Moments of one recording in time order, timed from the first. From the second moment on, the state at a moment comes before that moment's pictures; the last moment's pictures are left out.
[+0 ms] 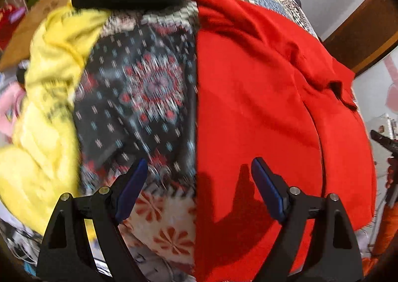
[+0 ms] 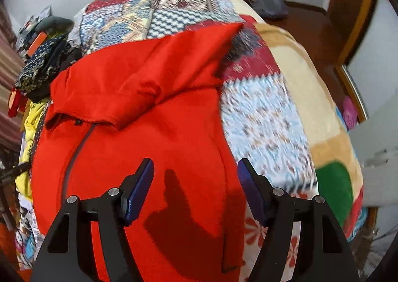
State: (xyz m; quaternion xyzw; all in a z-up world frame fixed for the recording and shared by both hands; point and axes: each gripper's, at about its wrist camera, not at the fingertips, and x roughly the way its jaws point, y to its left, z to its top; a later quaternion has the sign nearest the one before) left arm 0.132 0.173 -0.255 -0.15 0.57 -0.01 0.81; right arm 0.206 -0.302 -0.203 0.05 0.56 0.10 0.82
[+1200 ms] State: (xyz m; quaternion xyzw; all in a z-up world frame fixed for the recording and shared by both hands) left arm 0.183 0.145 -0.154 -0.20 0.45 -0.12 0.87; right arm 0.215 -0.285 -0.155 0.05 0.48 0.18 0.86
